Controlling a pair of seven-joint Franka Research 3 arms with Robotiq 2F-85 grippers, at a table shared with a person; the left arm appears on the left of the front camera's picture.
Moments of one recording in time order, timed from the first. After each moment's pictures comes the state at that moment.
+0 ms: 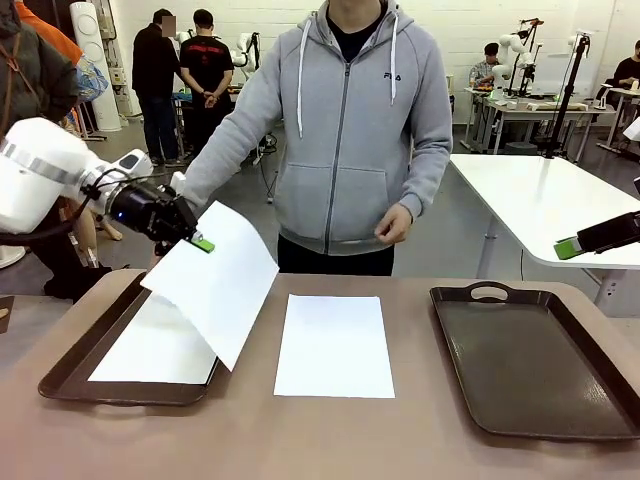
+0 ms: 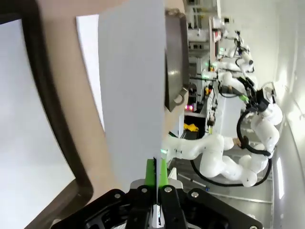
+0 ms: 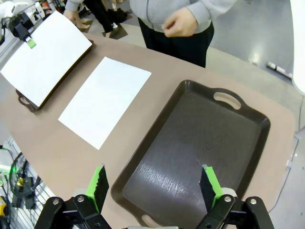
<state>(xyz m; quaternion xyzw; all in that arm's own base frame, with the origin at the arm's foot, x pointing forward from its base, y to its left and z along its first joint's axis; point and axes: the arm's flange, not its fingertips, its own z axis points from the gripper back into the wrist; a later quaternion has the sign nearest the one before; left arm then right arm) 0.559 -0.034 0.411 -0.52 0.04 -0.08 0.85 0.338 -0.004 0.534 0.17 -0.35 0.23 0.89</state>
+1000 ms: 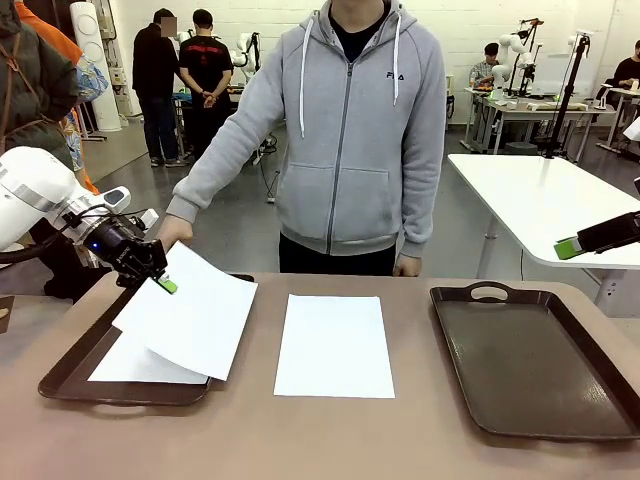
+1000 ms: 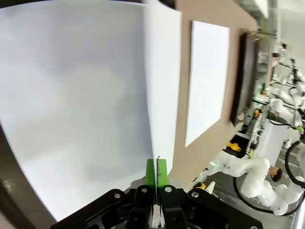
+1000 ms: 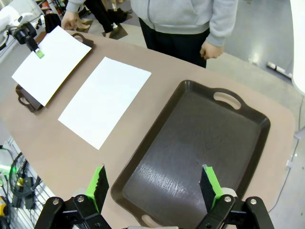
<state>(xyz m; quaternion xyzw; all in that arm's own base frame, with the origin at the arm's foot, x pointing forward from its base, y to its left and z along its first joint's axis) 0.569 0.024 0.361 -0.38 0.05 -0.02 0.92 0.338 -0.004 0.534 0.17 -0.35 0.23 0.89</state>
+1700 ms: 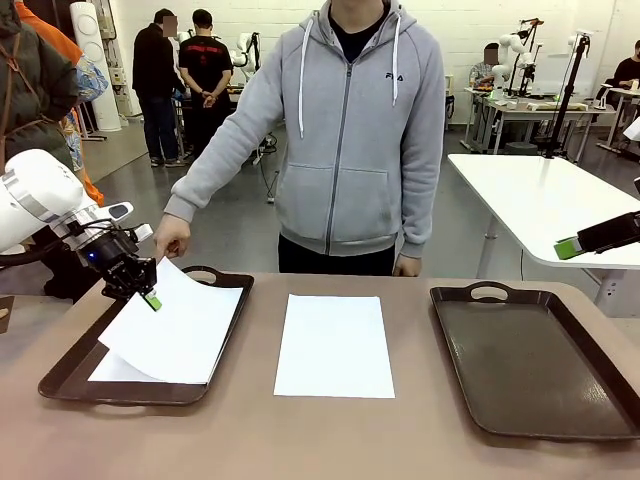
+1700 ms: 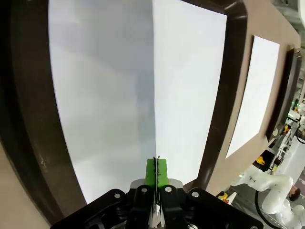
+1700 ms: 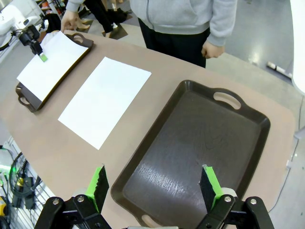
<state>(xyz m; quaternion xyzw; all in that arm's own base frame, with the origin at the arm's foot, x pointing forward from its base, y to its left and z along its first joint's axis) 0.579 0.043 0.334 -0.29 0.06 0.00 0.95 0.338 -0.004 0.534 0.17 -0.35 0.23 0.89</state>
